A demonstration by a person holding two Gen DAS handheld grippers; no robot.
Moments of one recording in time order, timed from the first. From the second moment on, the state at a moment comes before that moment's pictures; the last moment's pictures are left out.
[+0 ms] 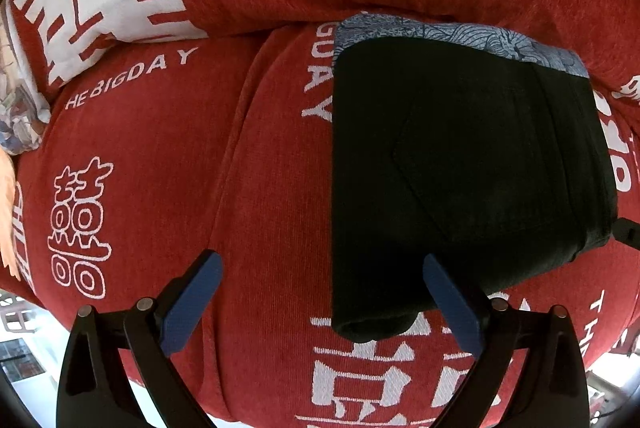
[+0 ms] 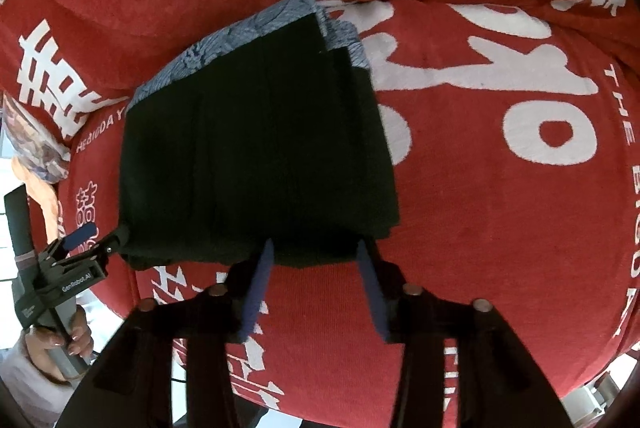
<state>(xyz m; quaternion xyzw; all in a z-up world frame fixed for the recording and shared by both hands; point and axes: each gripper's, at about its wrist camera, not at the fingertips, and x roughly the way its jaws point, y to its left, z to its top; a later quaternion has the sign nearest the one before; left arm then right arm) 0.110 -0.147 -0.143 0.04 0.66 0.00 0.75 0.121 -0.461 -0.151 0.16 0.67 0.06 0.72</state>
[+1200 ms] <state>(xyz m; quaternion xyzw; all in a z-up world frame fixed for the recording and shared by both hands) 0.172 -0.145 -0.167 -0.07 0.70 -0.08 0.71 0.138 -0.493 -0.180 0.23 0.68 0.06 0.70</state>
